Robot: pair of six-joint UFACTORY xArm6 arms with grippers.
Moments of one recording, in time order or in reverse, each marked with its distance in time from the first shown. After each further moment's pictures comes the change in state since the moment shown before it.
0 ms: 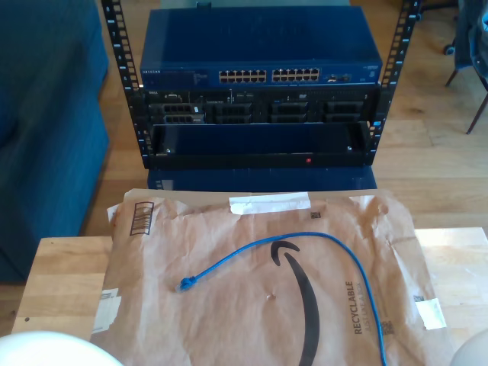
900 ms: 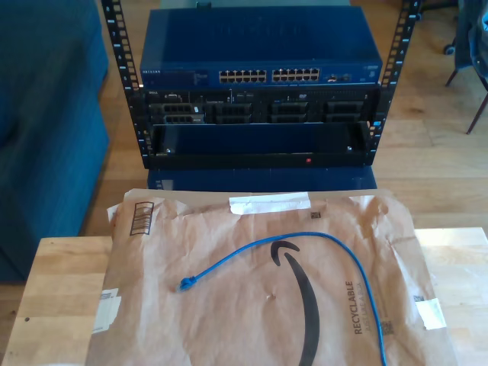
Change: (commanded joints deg) left arm -13.2 -1.5 -15.5 0.1 18.5 -14.7; right arm 14.5 -1.0 -22.8 0.4 21.1 20.5
